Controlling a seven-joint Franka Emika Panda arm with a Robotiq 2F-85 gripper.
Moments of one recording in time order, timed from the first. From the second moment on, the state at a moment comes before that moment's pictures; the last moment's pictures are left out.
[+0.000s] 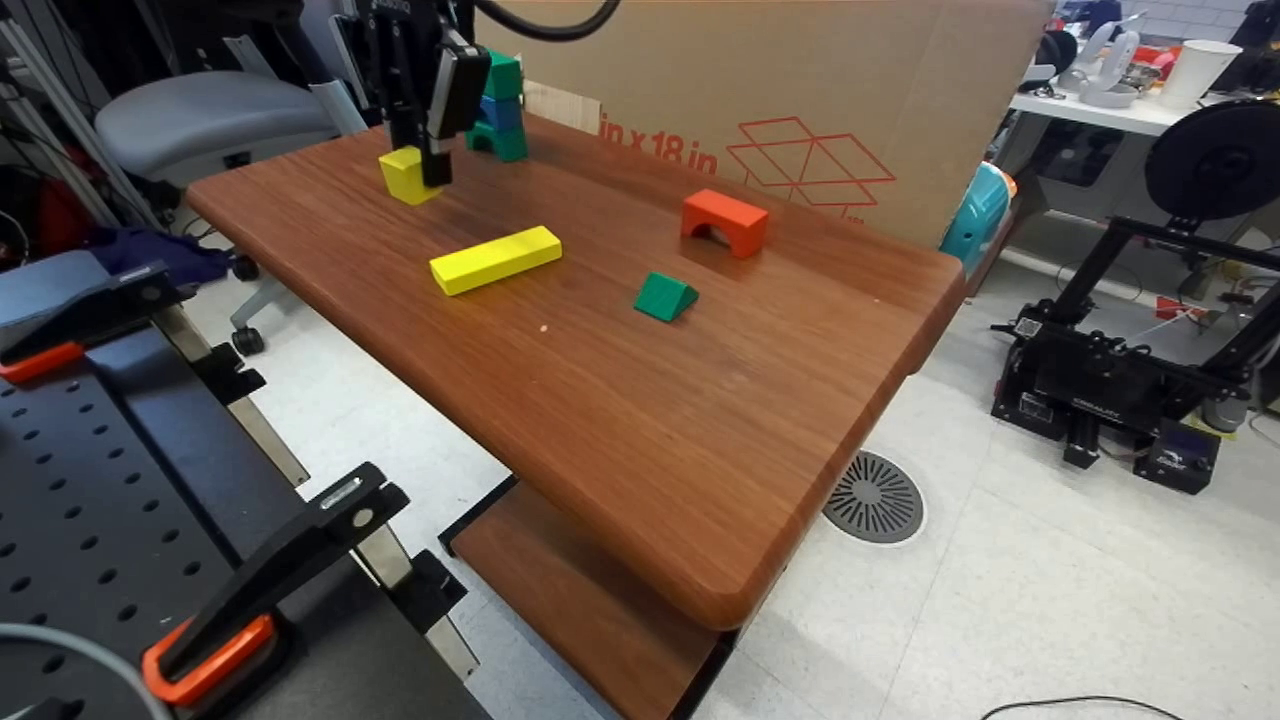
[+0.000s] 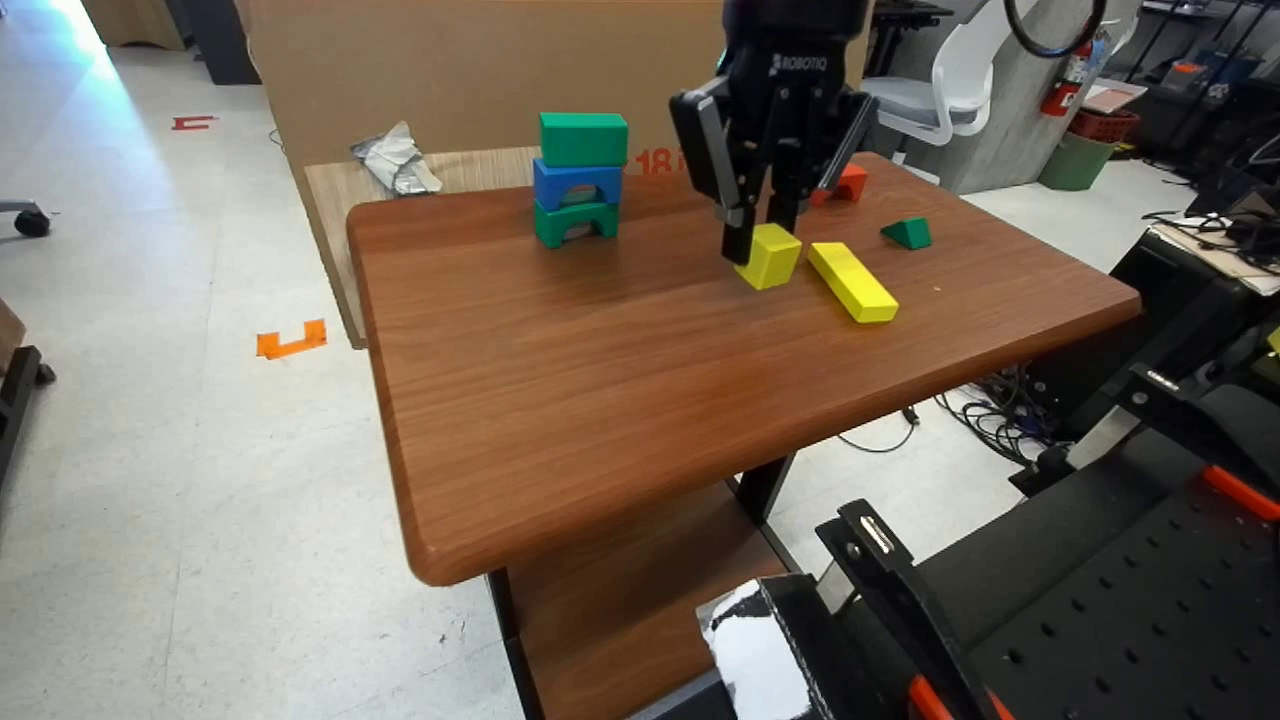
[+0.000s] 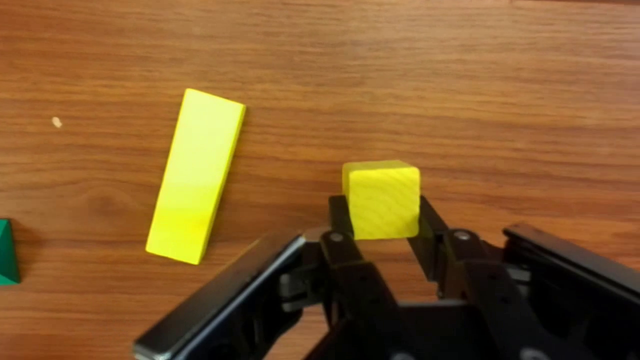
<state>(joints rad) 0.07 0.45 0.08 -2.10 -0.03 2.41 0.08</state>
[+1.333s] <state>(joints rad) 0.10 0.52 0.08 -2.06 -0.02 2.39 0.10</state>
